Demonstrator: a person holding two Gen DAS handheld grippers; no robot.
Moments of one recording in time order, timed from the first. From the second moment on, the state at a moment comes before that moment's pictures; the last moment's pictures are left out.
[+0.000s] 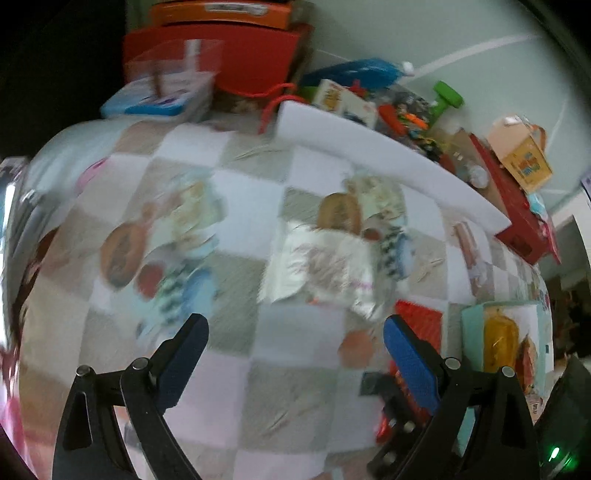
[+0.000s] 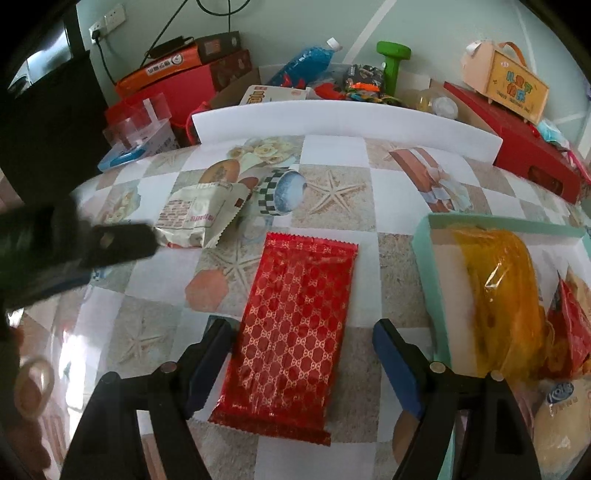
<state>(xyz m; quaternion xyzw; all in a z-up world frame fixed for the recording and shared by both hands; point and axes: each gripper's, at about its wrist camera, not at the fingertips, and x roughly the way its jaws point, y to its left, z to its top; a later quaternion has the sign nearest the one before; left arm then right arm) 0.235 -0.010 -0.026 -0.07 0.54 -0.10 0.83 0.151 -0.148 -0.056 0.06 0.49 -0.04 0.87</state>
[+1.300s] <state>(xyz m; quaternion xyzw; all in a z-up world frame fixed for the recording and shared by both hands) 0.178 -0.022 0.012 -0.06 0.50 -0.08 0.86 0.100 -0.179 0.011 0.12 0.43 -0.03 0.89</state>
